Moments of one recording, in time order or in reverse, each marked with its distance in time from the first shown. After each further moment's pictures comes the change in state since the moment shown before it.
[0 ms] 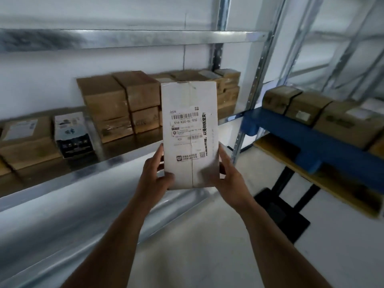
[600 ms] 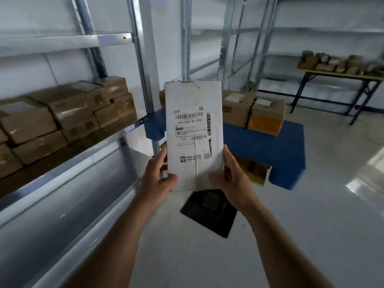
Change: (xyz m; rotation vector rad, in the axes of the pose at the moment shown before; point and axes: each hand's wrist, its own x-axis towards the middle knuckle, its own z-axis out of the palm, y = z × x) left_hand 0.035 0.093 0.305 -0.061 -0.426 0.151; right_hand -0.099 0.085 -0.287 -0.072 0.431 0.193
